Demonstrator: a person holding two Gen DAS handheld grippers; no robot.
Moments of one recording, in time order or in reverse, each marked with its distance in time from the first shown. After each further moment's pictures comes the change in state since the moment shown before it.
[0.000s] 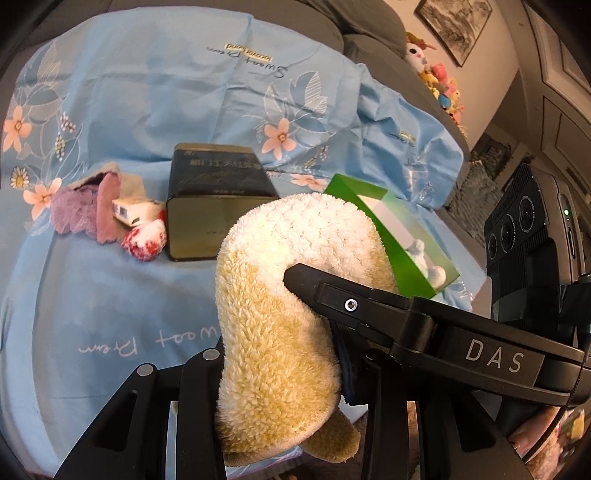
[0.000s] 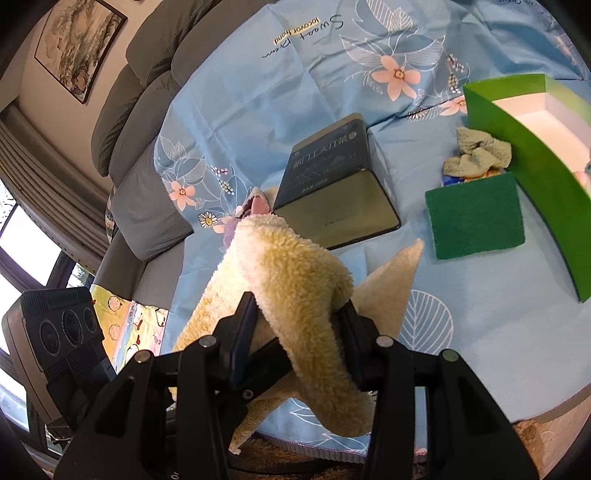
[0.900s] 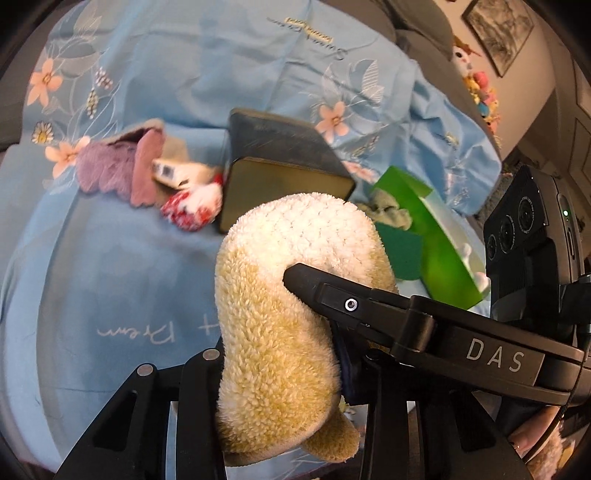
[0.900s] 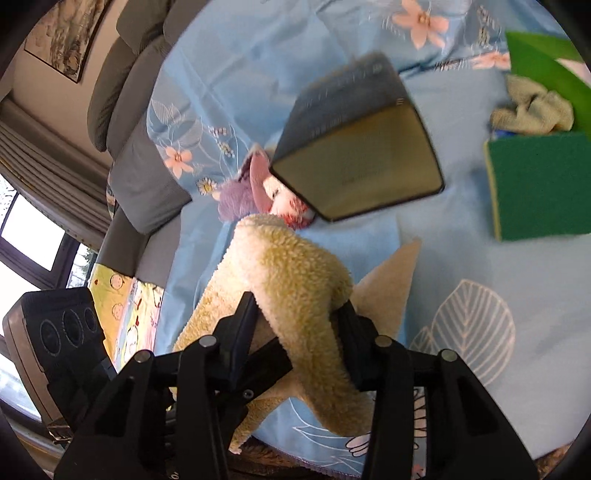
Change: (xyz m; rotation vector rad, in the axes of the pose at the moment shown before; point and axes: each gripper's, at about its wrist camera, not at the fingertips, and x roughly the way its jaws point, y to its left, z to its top) left arm 0.020 0.050 -0.007 -0.109 0.054 0.067; right arm 0.062 -0.004 0.002 -0.003 0.151 0.048
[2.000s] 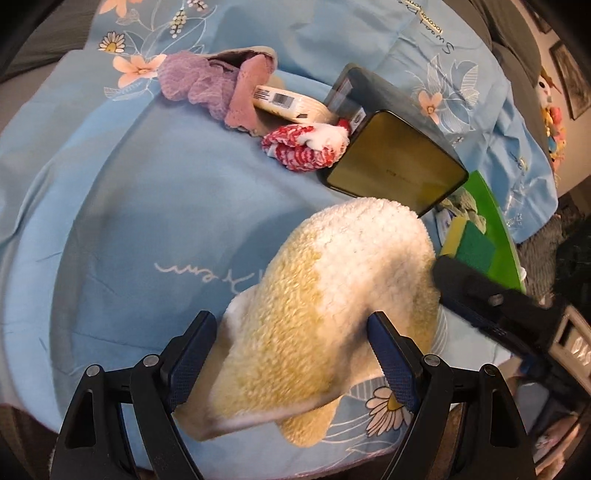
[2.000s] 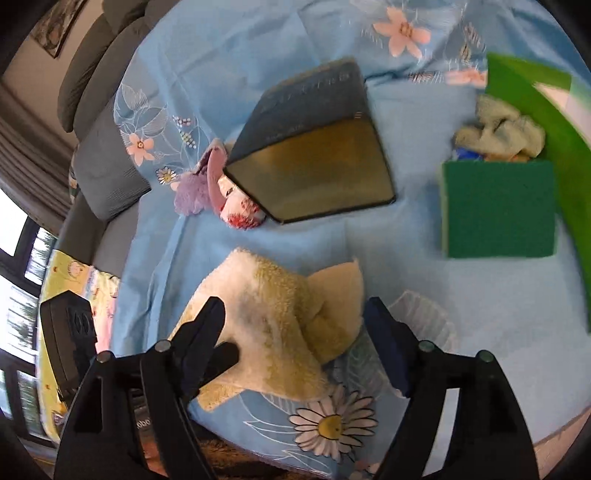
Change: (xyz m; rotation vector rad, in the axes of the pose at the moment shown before) left arm 0.015 0.065 -0.025 -0.264 0.127 0.124; right arm 0.016 -0.013 0.009 -0.039 0.083 -0.149
